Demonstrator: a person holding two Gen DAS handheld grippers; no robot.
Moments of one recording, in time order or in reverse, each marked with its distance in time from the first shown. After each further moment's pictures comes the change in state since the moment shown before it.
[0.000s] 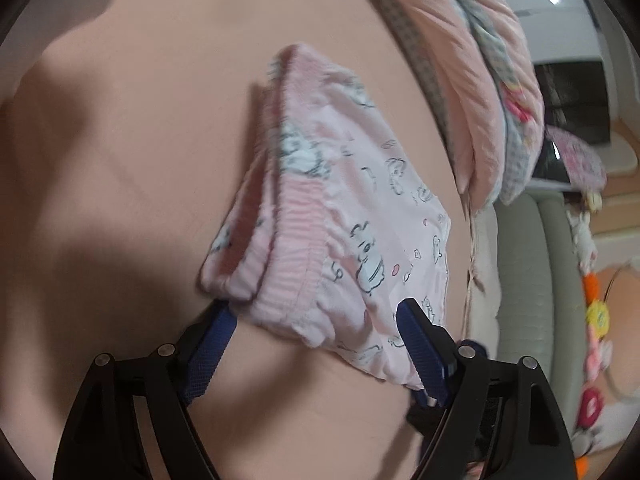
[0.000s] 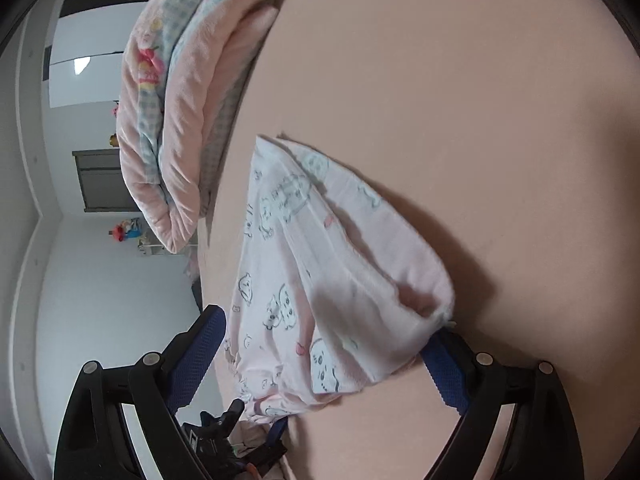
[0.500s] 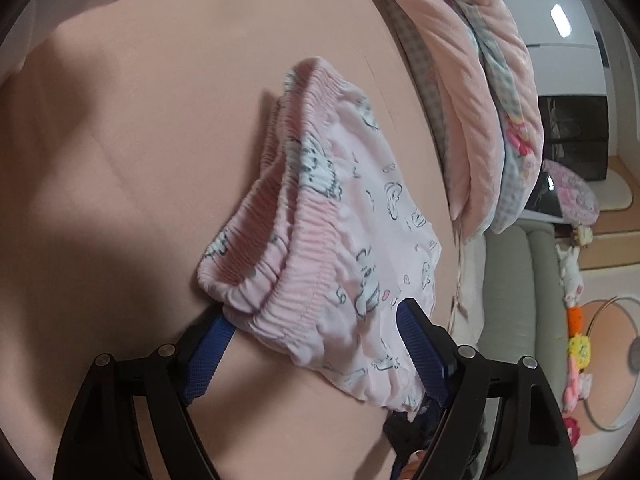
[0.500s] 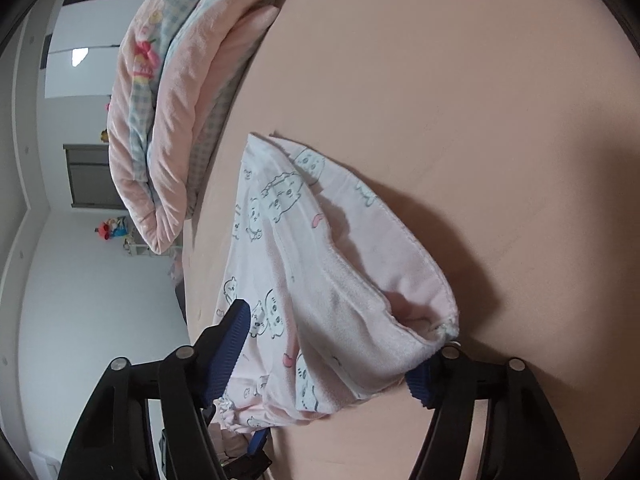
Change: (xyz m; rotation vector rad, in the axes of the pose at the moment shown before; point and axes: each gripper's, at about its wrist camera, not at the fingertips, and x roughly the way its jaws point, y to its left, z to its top) left arm 0.005 0.001 0.003 -0.071 -0.055 -0.057; right arm 0.012 0.000 -0.004 0.002 -0.034 -0.054
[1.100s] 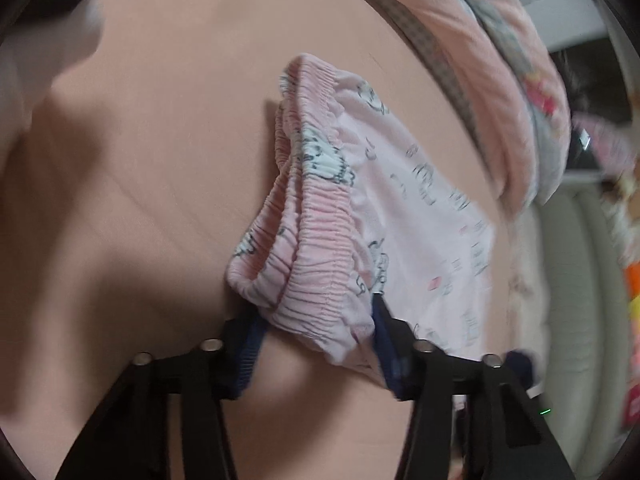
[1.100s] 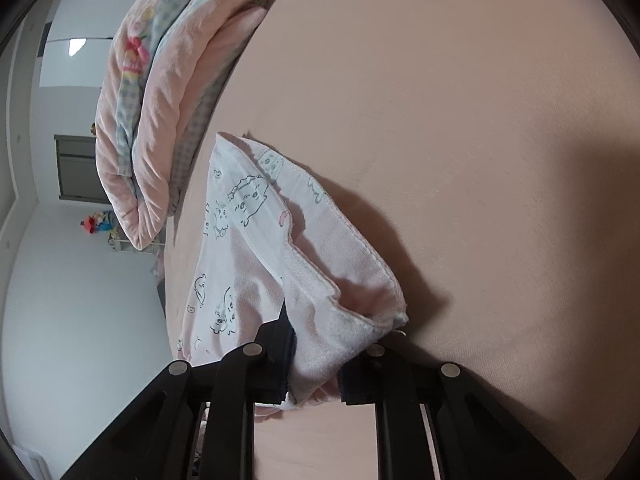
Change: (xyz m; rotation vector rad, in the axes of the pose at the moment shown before) left arm 0.012 -0.029 -0.013 0.234 -0.038 0.282; right arm 0.001 -0.022 -0.016 -0.080 -0.002 -0.064
